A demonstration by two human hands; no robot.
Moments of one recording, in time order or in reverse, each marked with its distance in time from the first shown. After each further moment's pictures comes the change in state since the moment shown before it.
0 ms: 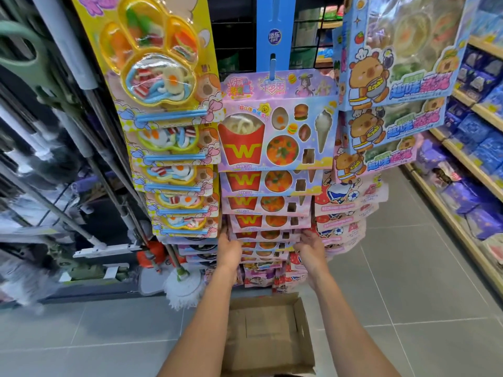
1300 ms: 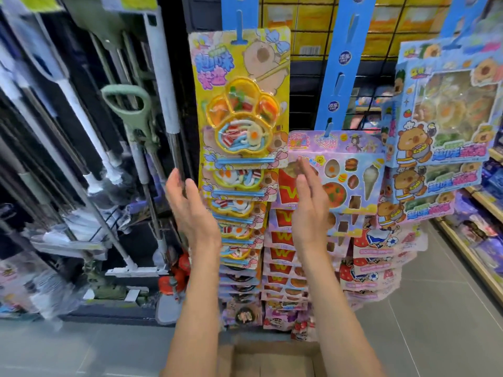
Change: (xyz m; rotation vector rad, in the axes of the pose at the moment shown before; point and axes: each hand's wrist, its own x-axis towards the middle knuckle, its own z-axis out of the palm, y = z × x) left_hand -0.054 0.177 -0.116 -0.425 0.430 0.810; right_hand -0.125 -0.184 0.116 0.097 -0.086 -0.831
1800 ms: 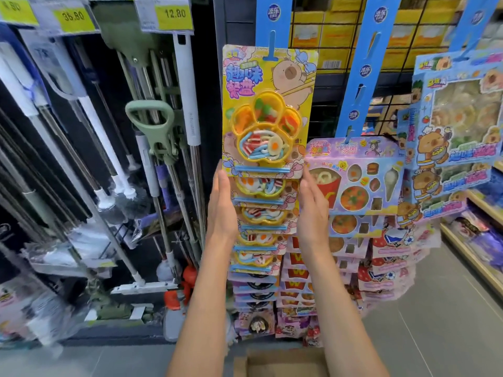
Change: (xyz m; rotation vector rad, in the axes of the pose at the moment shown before) left_hand 0.041 0.022 -0.018 0.027 -0.556 -0.211; right_hand -0.013 -0.010 0.052 0.087 0.024 0.093
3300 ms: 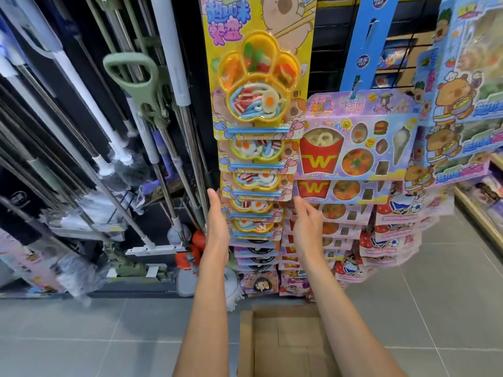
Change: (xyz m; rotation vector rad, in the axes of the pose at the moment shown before) left_hand -0.031 -0.111 -0.026 -0.060 0.092 -0.419; right_hand -0.032 0.105 -0.035 -0.168 0.014 0.269
